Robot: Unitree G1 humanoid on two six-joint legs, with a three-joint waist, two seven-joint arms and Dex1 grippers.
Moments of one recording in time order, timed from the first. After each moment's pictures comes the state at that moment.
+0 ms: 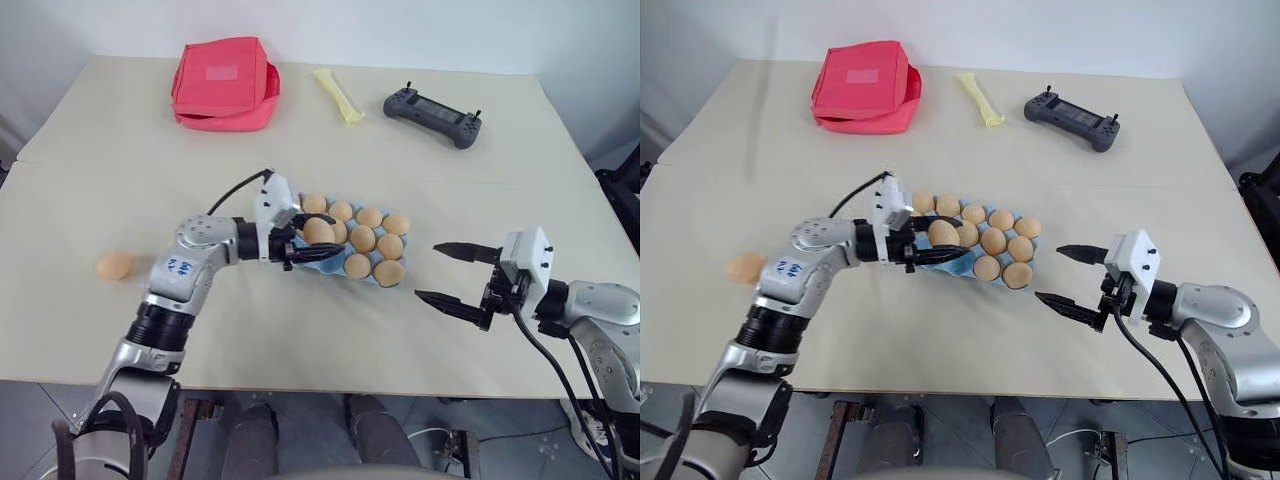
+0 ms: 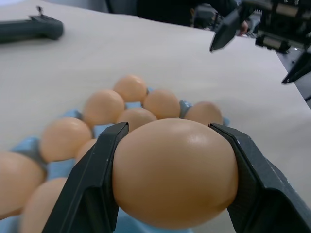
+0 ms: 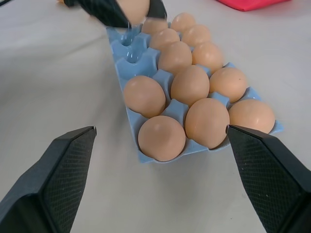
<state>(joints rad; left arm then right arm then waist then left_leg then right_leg) -0.69 0.41 -0.19 0.17 -0.34 0.37 -0.97 -0.07 -0.79 -0.20 -0.33 0.55 0.35 0.99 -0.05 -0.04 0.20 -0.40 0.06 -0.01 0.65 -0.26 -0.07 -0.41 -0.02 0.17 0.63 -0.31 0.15</state>
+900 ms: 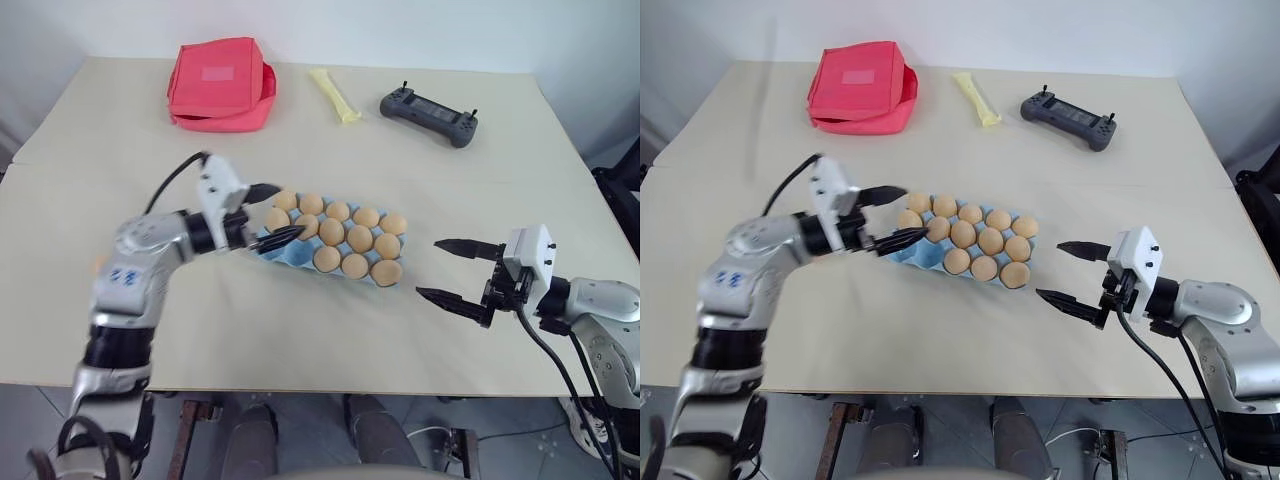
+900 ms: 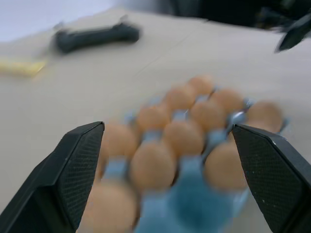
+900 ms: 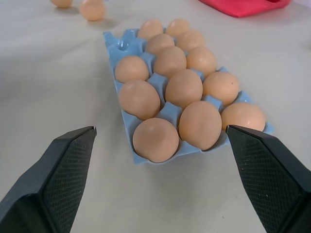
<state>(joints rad) -0.47 0.57 0.12 -0.15 -0.36 0.55 -0.80 -0.12 -0.78 -0.17 -0.27 0.55 0.33 1.04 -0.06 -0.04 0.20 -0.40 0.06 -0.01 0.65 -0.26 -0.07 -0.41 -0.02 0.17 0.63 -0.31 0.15</state>
